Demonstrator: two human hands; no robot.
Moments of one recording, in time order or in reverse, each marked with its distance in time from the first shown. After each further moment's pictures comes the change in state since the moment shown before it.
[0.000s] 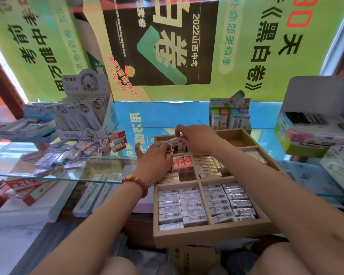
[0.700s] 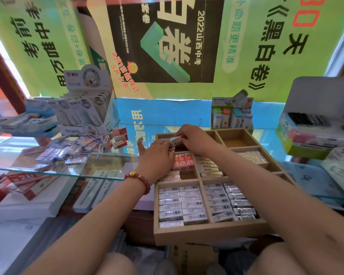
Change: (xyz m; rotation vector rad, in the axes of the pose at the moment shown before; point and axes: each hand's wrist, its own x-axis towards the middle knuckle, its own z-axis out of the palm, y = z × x) left_hand -0.001 0.004 0.000 0.069 0.041 0.013; right_hand 0.004 -0.009 0.014 0.379 0.031 0.072
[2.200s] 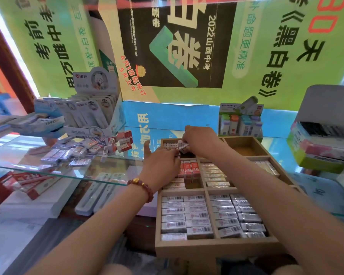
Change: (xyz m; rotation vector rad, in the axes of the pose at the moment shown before) left_hand 0.002 -0.002 0.000 0.032 0.025 0.042; right_hand 0.010 -0.022 -0.016 -0.666 -0.083 -0.064
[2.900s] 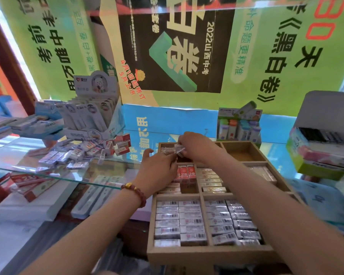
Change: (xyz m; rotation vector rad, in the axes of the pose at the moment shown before) left_hand -0.003 0.002 -0.004 0.014 -0.009 0.040; right_hand 0.001 0.002 0.001 0.273 -0.055 -0.023
